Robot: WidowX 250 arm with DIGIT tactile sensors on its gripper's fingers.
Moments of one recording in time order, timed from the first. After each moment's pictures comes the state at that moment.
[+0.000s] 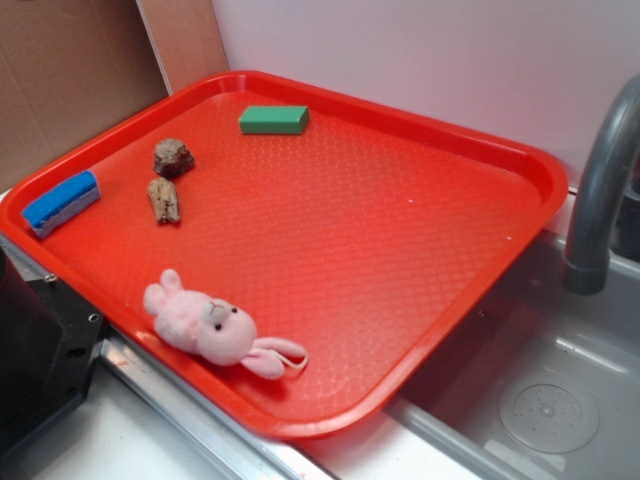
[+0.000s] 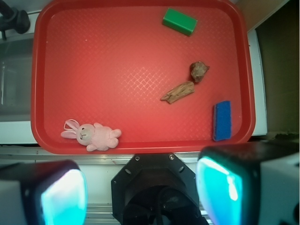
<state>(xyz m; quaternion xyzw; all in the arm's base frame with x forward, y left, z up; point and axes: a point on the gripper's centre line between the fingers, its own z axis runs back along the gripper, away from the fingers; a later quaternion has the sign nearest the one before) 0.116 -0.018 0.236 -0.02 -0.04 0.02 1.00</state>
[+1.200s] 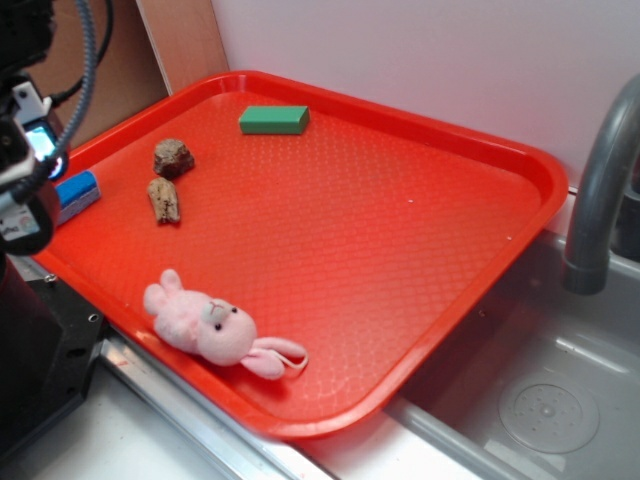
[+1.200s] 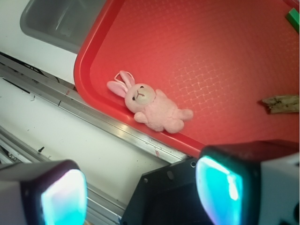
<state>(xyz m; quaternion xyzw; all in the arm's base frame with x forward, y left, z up) 0.076 -0.080 0.150 -0.10 -0.05 -0.24 0.96</state>
